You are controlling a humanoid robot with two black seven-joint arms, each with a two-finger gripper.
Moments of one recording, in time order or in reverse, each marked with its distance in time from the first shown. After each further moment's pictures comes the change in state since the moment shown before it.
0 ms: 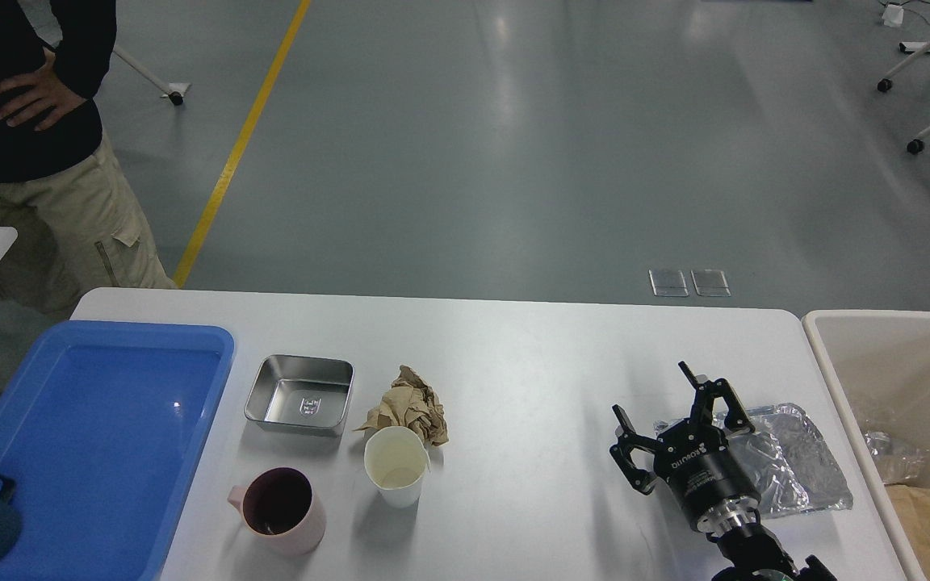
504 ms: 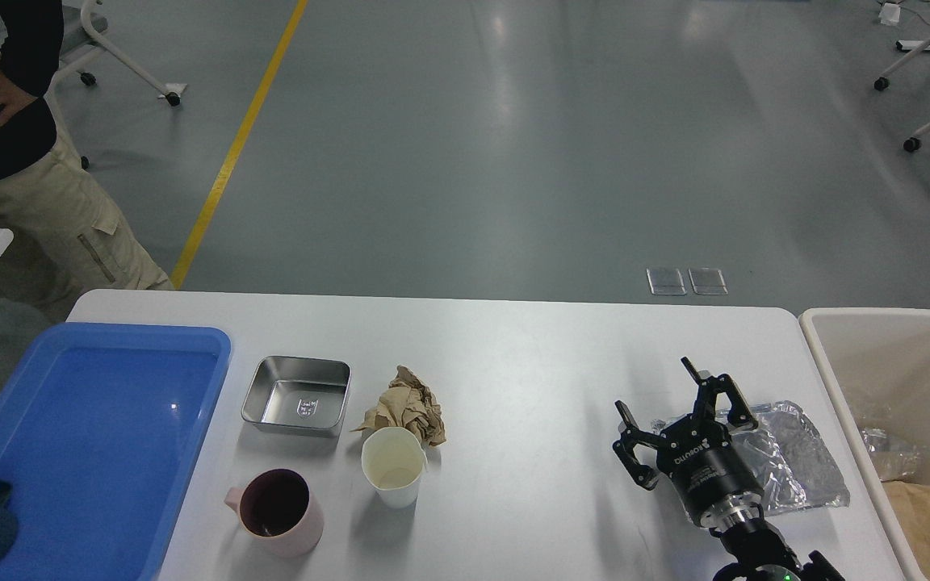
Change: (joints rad) left arm 0.000 0.133 0.111 0.048 -0.365 0.062 -0.218; right arm 0.013 -0.007 0.001 -0.005 0.000 0.009 0.000
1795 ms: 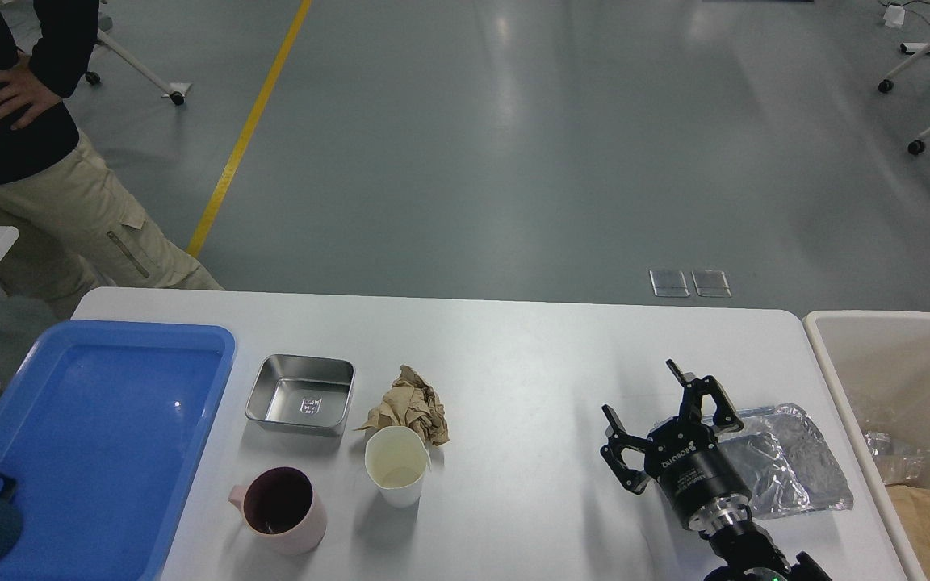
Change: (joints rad) left arm 0.000 -0.066 0.024 -0.042 -0.024 0.160 -0.085; right arm -0.003 0.008 -0.026 0.005 -0.020 -0.011 0.001
